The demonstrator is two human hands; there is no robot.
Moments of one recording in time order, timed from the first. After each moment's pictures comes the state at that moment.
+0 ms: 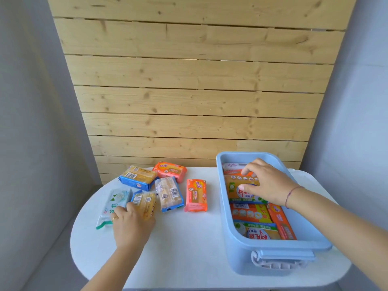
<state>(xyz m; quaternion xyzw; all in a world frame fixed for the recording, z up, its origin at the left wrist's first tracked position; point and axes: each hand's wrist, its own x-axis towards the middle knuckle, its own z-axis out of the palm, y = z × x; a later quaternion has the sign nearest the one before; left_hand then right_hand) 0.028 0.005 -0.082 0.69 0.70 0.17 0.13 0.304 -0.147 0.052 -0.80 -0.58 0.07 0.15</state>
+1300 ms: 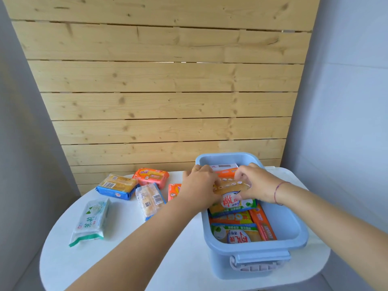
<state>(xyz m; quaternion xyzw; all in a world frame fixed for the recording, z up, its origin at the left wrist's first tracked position) 0.187 -0.058 0.040 0.95 0.29 0.09 0.09 0.333 -0.159 0.052 -0.82 -0.54 0.14 0.12</state>
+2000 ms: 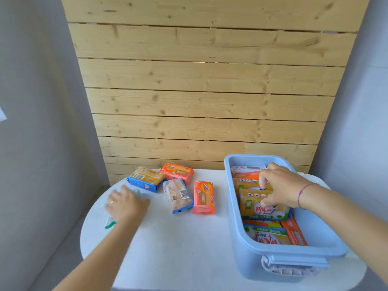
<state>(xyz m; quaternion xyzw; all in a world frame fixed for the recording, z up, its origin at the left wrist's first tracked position) 0.019 0.064 -0.062 0.64 0.74 0.14 0.13 0.304 -0.148 0.067 -0.82 -0.57 0.06 0.00</state>
